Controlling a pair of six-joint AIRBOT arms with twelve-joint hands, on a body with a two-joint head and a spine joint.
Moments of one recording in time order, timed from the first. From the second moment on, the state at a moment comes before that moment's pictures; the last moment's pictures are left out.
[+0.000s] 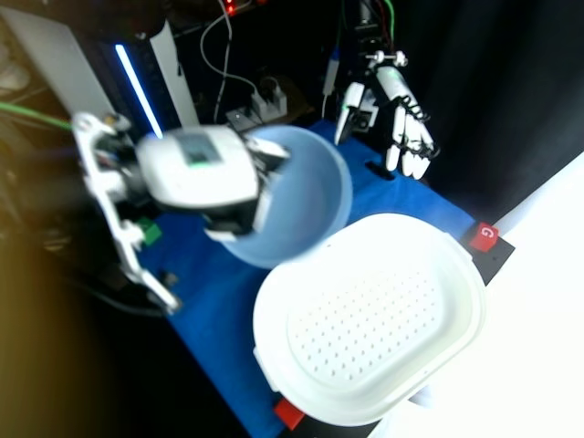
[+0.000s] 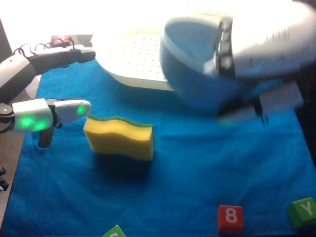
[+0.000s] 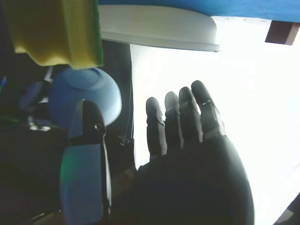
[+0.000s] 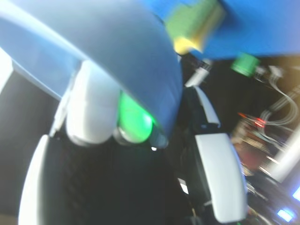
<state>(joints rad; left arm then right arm) 1.07 -0.99 1.20 -0.20 -1.13 0.50 -0.37 -1.05 1.29 -1.43 0.87 0.16</state>
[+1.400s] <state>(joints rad) 1.09 -0.98 1.18 -0.22 -1.17 0.50 -0.73 -0.99 1.40 -0.63 1.10 0.09</state>
